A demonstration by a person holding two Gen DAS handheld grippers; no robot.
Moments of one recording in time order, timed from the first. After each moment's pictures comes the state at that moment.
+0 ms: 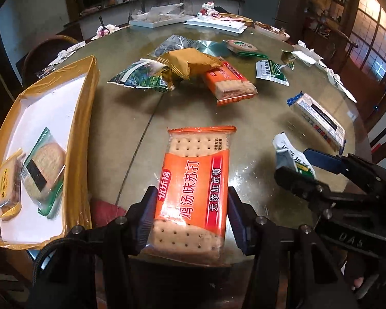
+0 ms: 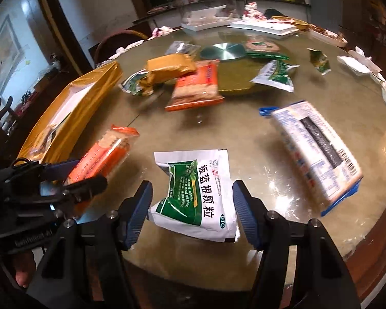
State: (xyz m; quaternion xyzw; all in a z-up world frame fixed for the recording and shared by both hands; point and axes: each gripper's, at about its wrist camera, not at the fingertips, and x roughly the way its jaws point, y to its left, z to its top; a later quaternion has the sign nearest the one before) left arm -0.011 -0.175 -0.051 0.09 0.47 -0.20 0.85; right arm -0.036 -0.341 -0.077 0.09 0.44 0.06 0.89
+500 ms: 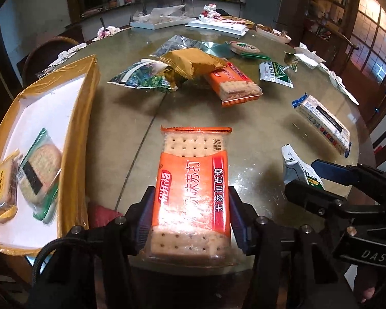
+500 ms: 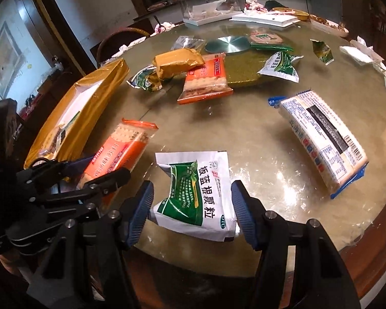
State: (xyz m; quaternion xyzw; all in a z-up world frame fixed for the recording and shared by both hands) left arm -0.010 -0.173 -0.059 0.09 0.46 -0.19 0.86; right arm -0.038 -0.334 -0.073 0.12 0.46 0.07 0.88
